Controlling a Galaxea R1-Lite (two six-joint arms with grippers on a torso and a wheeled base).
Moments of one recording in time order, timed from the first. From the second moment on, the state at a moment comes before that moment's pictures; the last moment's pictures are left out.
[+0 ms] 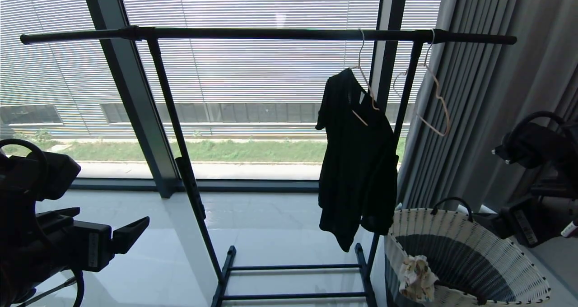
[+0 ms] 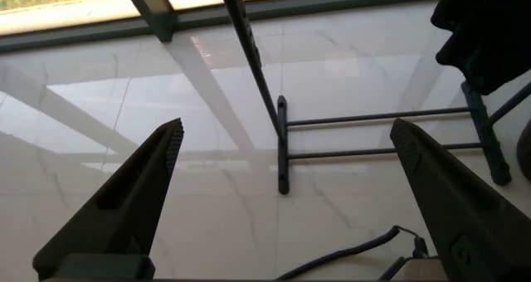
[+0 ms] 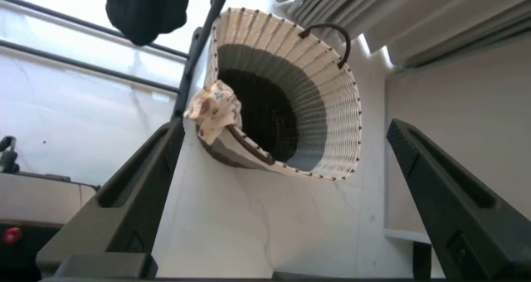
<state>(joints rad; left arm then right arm) -0.24 1.10 -0.54 -0.07 0.28 0.08 0.62 1.29 -0.96 0.41 -0.54 0.01</state>
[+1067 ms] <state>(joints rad) -0.24 1.10 -0.53 -0.07 0.28 0.09 0.59 1.23 -0.80 0.41 -0.54 -0.06</state>
